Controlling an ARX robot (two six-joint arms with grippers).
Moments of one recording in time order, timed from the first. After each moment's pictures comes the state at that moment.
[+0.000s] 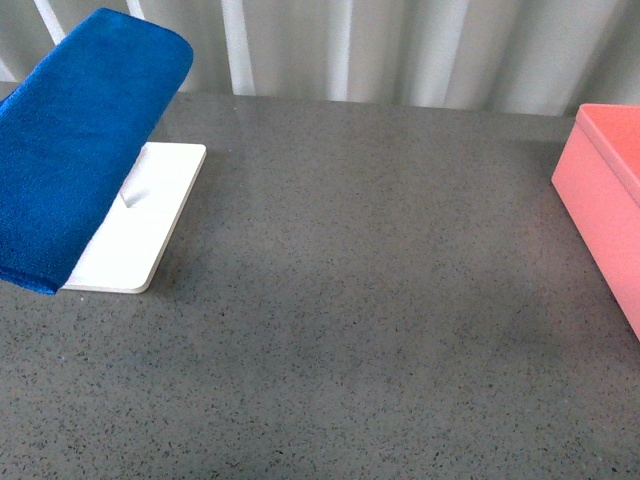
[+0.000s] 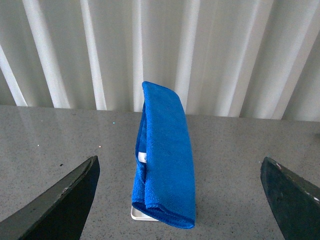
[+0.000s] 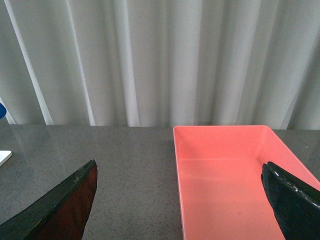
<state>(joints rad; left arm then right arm) 0.00 0.00 0.02 0.00 0.00 0.00 0.00 0.00 0.02 0.00 0.00 0.00</state>
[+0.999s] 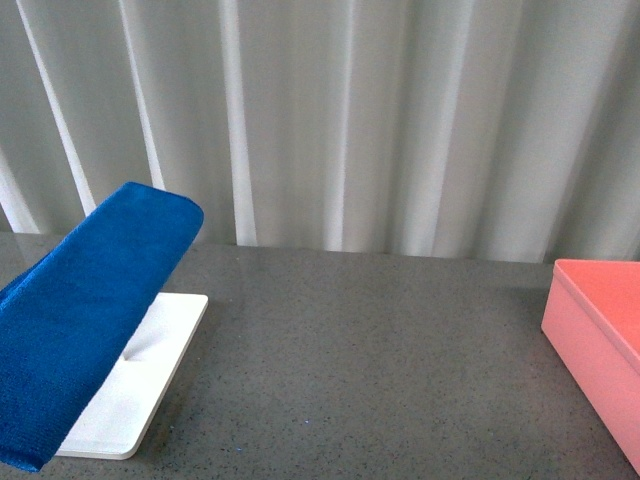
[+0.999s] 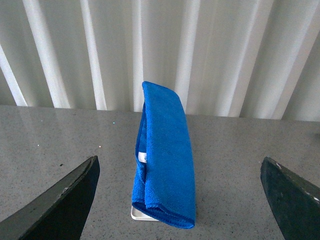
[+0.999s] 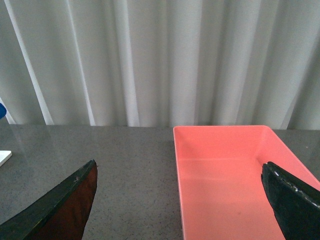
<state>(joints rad) 0.00 0.00 0.02 0.00 0.00 0.00 0.00 0.00 0.02 0.00 0.00 0.00</state>
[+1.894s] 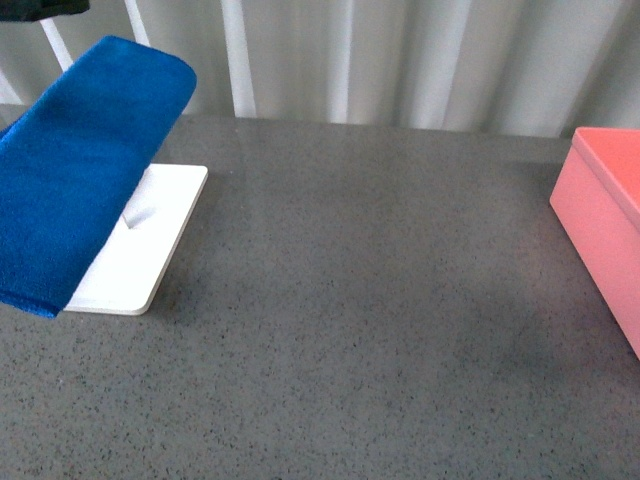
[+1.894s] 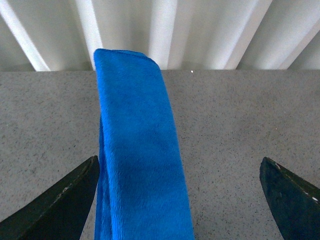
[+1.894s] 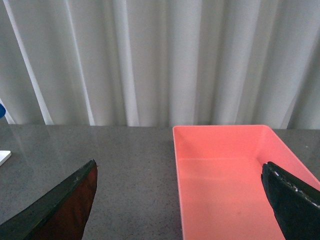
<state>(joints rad) 0.00 1.59 0.97 0.19 0.15 0.08 0.00 0.00 0.02 0.00 0.00 0.00</state>
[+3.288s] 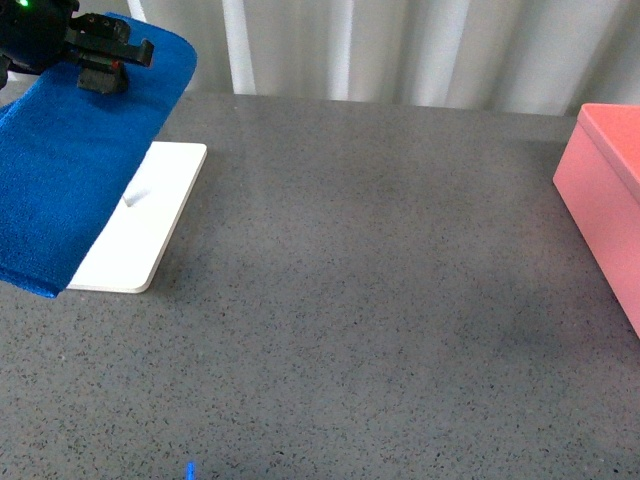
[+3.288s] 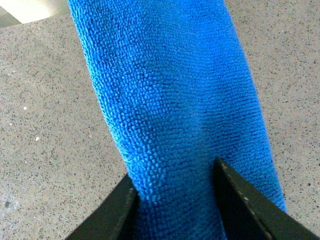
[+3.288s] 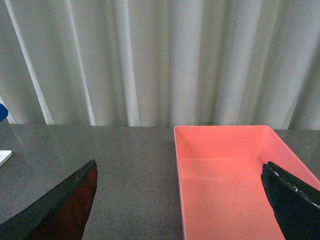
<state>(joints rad) -0.02 2.04 1.36 -0.06 -0.03 0.23 0.00 0.00 0.02 0.00 0.00 0.00</state>
